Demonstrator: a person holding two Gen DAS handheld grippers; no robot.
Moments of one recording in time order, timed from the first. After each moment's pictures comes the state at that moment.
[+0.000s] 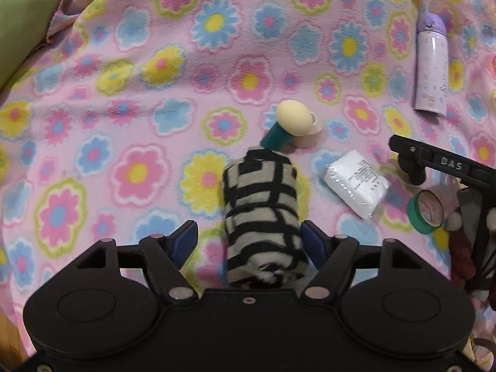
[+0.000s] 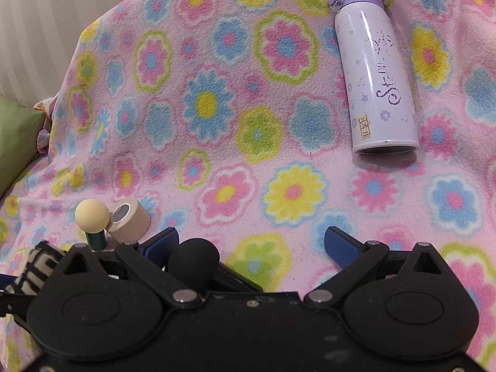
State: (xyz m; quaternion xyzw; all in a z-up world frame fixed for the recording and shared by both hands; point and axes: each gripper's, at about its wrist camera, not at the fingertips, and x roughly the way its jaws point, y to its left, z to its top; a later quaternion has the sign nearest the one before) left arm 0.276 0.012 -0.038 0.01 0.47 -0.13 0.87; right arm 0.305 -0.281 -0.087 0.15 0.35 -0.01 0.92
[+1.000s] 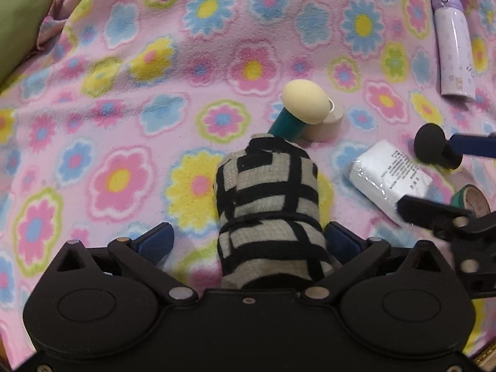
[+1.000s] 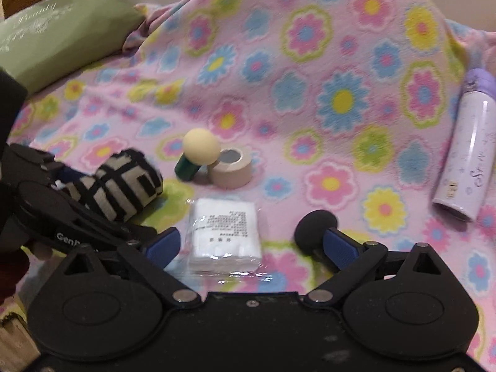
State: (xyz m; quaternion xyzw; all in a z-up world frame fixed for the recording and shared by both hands) left arm 0.292 -0.010 -0.083 0.04 0.45 -0.11 0.89; right arm 0.281 -0.195 -0.057 -0.06 0.39 0.13 0.91
